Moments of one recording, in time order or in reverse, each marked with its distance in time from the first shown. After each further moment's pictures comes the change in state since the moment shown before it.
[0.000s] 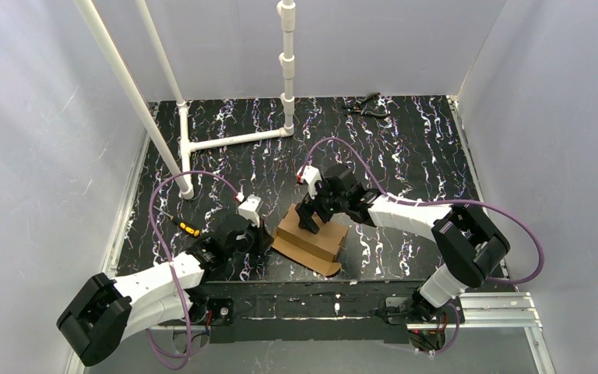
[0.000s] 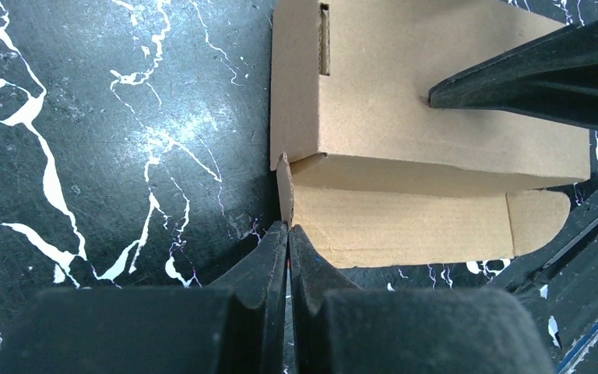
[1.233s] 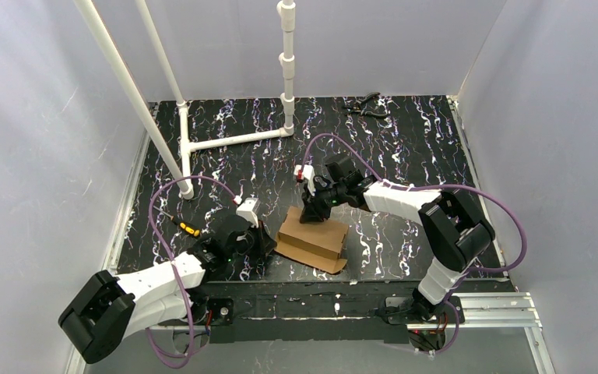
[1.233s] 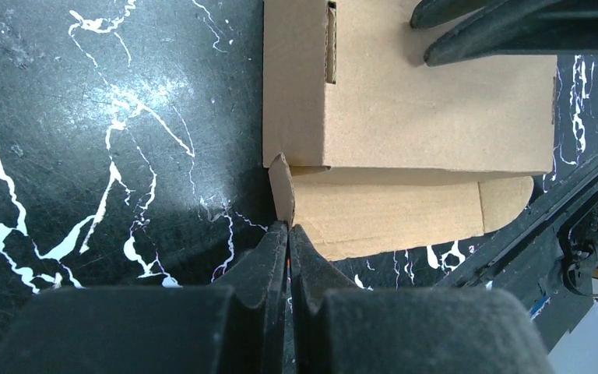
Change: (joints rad) left arm 0.006 0.024 -0.013 0.013 0.065 -0.156; right arm -0.085 0.128 0.118 -0.099 -0.379 -0.141
